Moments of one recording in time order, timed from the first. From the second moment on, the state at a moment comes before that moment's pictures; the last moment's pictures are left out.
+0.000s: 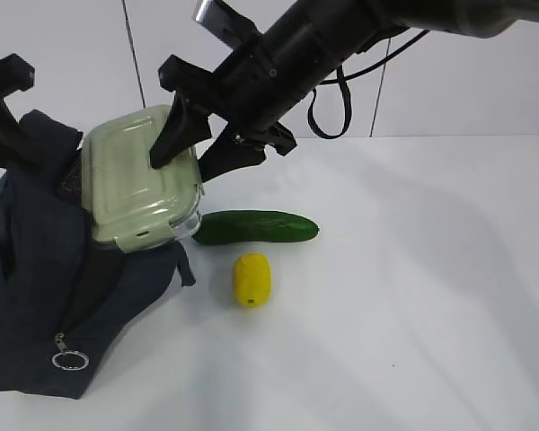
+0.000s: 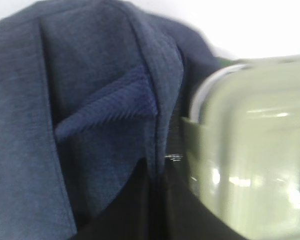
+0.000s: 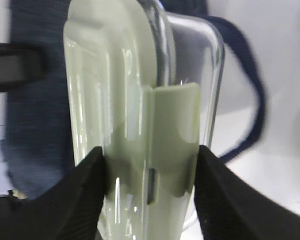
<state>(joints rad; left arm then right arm) -0.11 1.48 -1.14 -0.49 0.87 -0.06 0.45 2.08 -1.86 0.82 1.12 -0.17</state>
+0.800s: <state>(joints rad) -0.20 1.48 -1.20 -0.55 0.82 -0.07 0.54 2.12 -1.89 0.77 1.01 -0.15</state>
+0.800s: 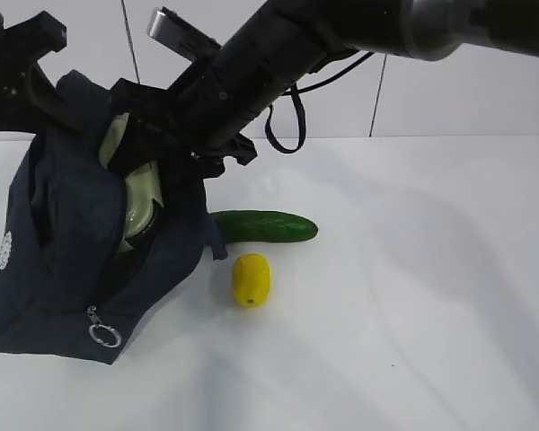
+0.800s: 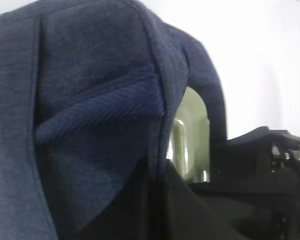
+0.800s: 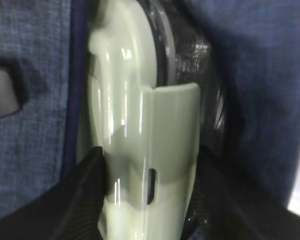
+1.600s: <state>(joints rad) -0.23 1.48 -1.20 -0.60 0.79 -0.07 0.55 2.13 -1.89 0.80 0.99 -0.19</state>
